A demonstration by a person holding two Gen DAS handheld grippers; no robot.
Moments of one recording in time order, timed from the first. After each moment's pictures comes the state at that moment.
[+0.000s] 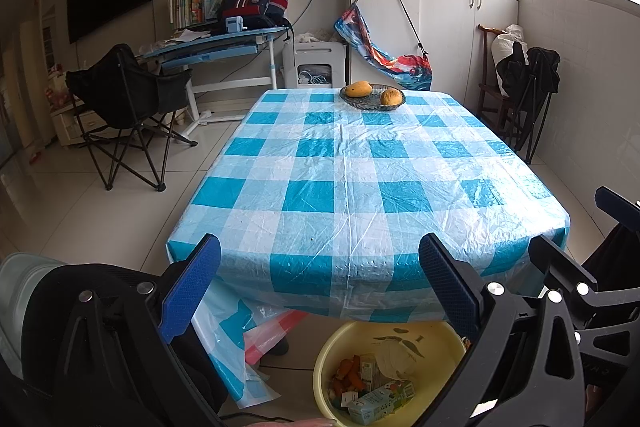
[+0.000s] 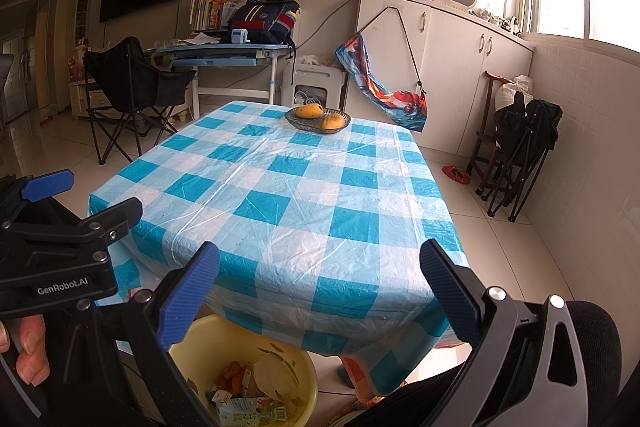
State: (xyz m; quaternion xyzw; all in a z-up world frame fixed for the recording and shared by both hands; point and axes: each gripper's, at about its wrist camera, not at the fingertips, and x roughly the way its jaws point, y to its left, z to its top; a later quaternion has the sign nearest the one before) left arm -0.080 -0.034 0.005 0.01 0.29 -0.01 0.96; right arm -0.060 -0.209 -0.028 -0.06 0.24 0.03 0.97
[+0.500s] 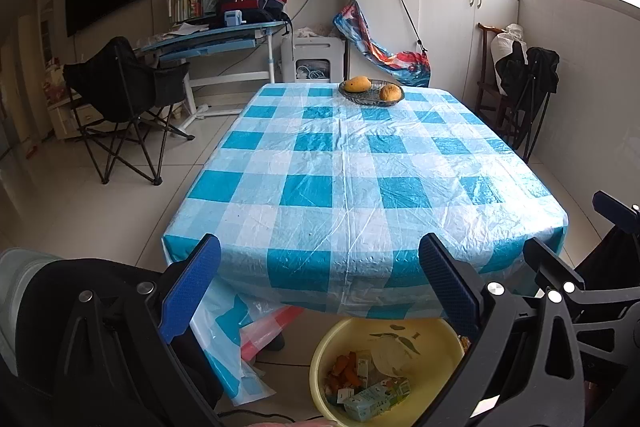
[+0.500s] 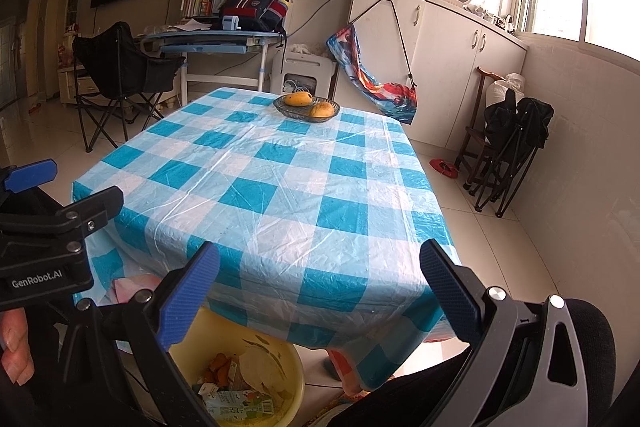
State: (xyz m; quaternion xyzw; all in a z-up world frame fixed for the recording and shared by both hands) left arm -0.077 -0.034 -0.002 0.01 0.30 -0.01 0.95; right arm -0.056 -0.213 -0.042 -0.08 0.27 0.00 0.96
